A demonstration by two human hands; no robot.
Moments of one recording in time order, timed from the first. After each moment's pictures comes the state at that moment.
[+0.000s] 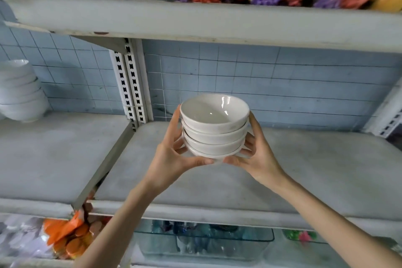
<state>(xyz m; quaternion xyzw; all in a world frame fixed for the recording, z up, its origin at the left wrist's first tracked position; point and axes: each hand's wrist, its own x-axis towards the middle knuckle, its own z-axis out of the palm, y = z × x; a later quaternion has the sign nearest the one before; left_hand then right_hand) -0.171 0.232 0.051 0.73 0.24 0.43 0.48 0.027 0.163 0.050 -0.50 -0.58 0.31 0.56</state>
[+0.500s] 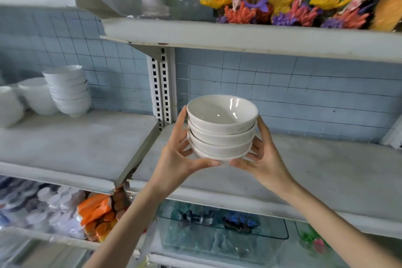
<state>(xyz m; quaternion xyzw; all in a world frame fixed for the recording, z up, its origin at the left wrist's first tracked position) -0.225 0.177 0.067 0.71 0.24 0.48 0.46 -0.025 0.123 0.067 -0.45 -0.61 0.32 0.57</state>
